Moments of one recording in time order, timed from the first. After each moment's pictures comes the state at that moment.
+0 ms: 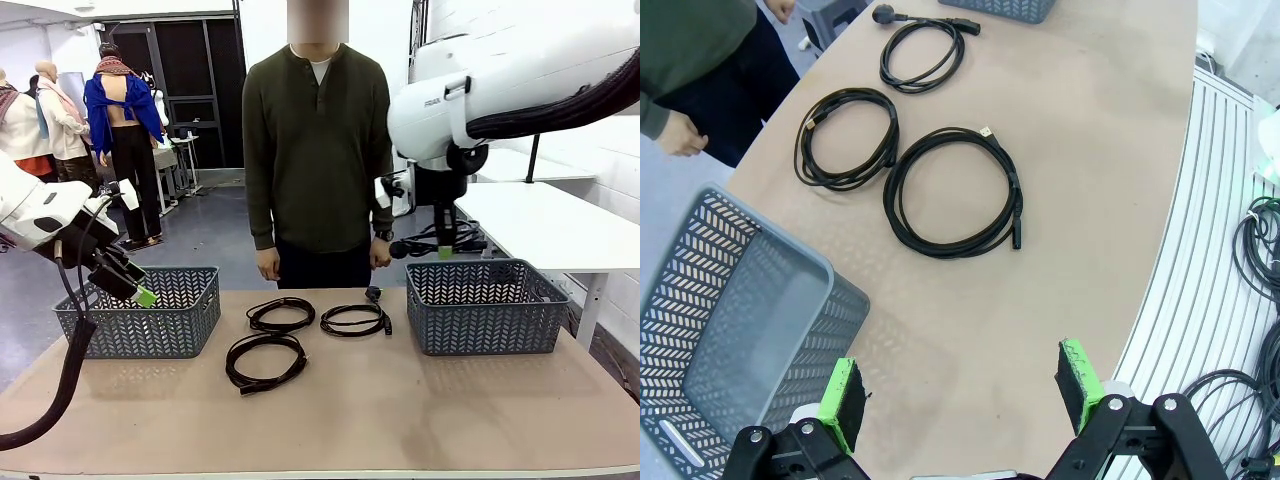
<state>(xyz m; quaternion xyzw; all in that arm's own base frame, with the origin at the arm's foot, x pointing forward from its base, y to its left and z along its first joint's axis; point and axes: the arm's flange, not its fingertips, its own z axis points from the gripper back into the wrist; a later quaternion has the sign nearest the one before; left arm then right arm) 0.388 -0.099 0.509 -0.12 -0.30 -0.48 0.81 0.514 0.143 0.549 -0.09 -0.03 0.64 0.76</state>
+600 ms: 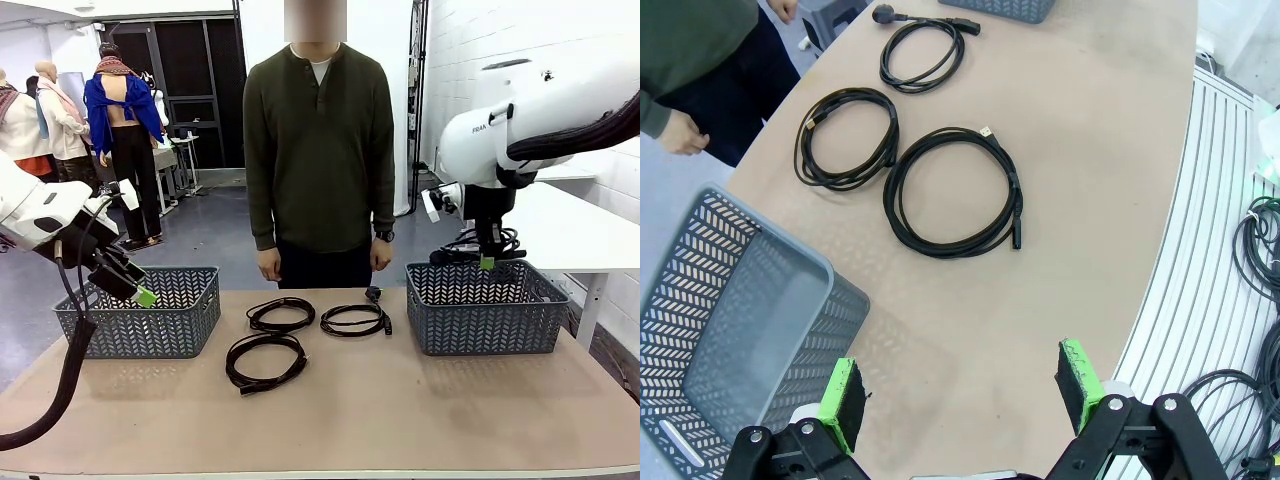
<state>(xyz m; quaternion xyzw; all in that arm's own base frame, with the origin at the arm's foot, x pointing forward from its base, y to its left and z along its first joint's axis) 0.388 -0.099 0.509 -0.12 -0.30 -0.48 0.81 0.532 0.064 0.513 -0.11 -0.04 0.65 0.75</state>
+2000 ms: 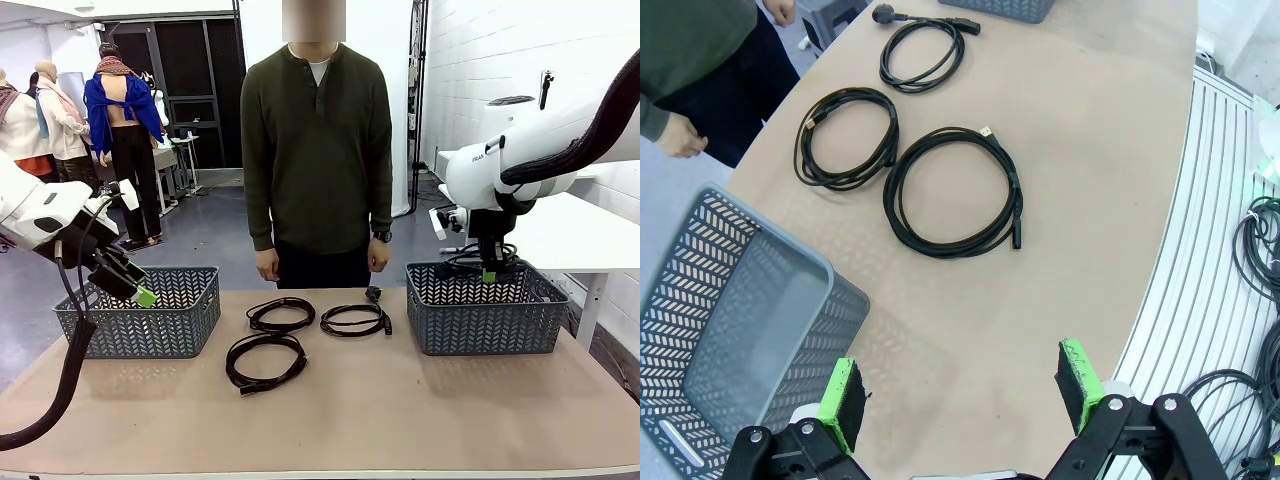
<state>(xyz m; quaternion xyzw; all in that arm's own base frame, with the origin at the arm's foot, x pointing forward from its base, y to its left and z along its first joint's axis) 0.388 -0.099 0.508 -0.12 -0.30 -0.48 0.81 0.570 0.041 0.463 -0.10 -0.05 0.66 0.75</state>
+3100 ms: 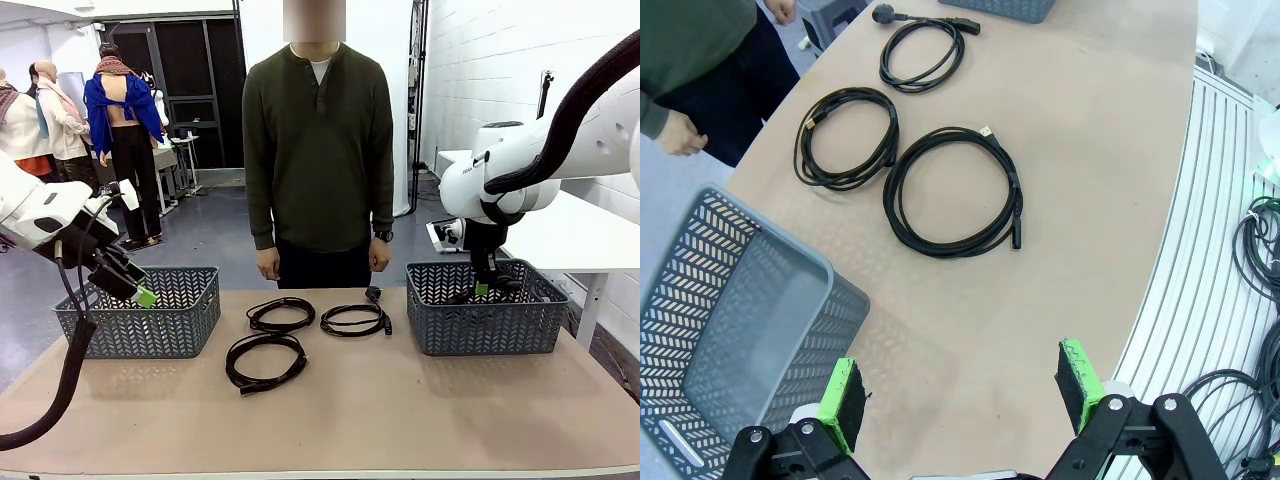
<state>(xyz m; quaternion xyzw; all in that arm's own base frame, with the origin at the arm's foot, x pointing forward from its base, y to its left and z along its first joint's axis) 0.388 -0.099 0.508 -0.12 -0.30 -0.48 0.81 0.615 0.032 0.423 -0.06 -0.04 0.67 0.74</state>
